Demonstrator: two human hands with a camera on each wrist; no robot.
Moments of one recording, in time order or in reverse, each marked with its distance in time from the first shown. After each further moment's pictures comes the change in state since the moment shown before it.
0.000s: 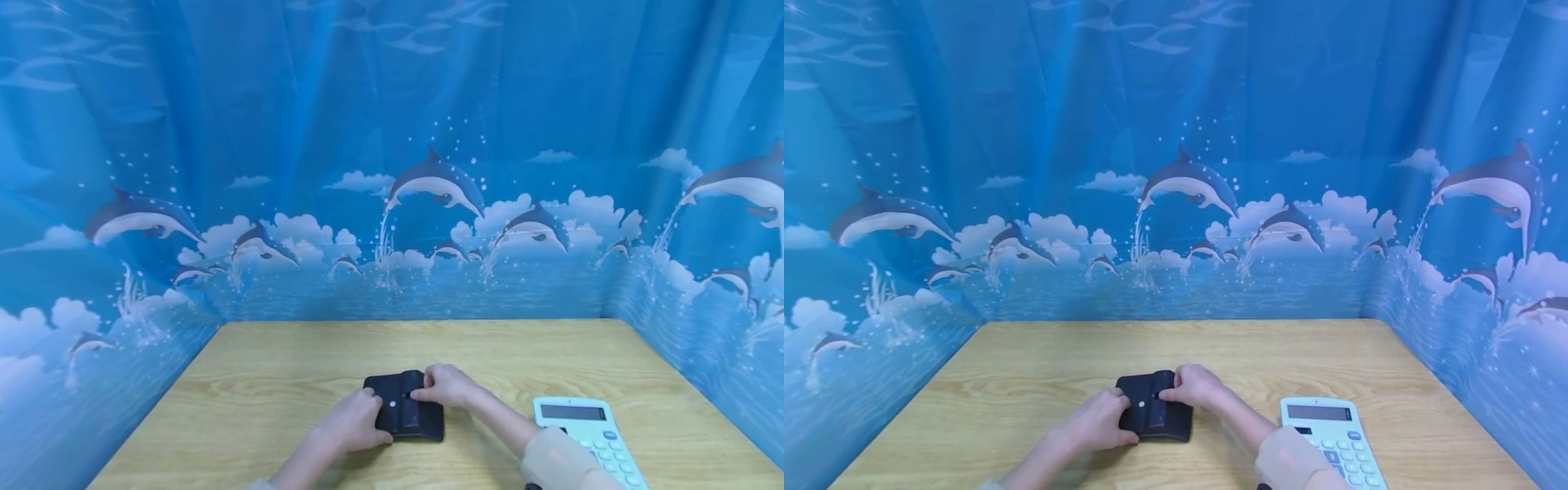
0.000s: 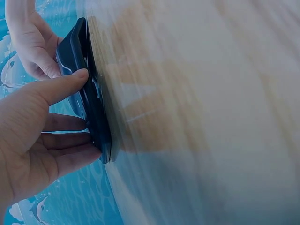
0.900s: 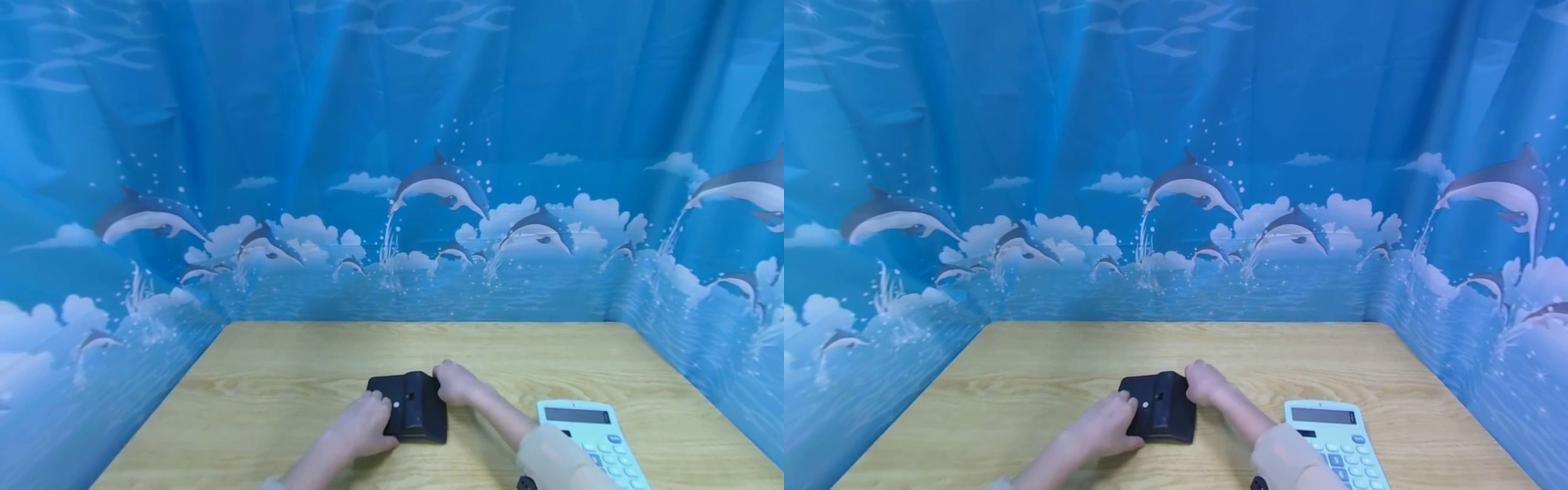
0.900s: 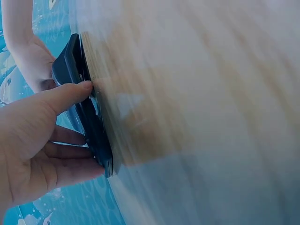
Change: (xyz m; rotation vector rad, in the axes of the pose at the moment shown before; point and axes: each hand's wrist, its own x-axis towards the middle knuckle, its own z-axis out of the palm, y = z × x) left_hand -0.003 0.008 0.005 0.177 0.087 0.109; right_hand 0.013 0.012 0.003 -0.341 0.035 -0.075
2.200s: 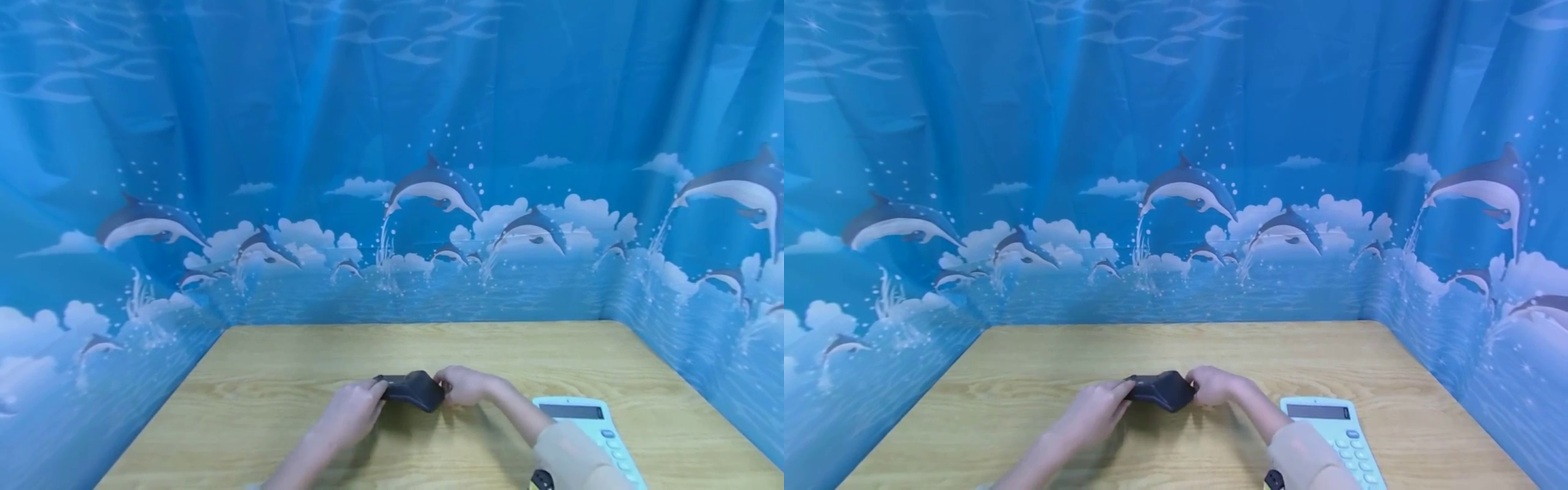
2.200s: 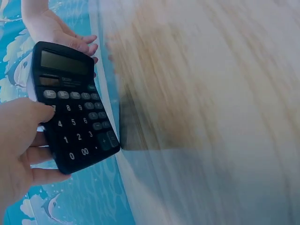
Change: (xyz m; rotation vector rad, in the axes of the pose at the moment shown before) left_hand -0.006 -0.011 -0.017 0.019 0.409 0.138; right_hand -0.016 0.025 -0.021 0.335 -0.234 -0.211
